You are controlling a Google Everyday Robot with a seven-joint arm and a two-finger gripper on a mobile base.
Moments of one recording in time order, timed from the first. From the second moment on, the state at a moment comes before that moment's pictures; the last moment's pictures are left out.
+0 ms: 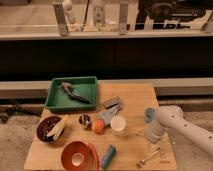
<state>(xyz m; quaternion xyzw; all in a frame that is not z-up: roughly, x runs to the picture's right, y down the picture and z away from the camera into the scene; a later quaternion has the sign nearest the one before) 0.216 0.303 0.792 -0.39 -0.20 -0.07 0.90</state>
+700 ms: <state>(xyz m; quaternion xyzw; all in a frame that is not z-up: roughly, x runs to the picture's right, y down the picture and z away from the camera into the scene) 0.233 0.317 0.768 -0.38 -0.21 -0.07 0.90</state>
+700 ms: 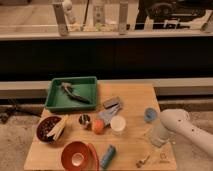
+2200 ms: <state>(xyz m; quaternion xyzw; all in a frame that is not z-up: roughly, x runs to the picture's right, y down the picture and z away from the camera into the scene) 0.240 0.333 0.763 -0.38 -0.22 -0.09 0.89</state>
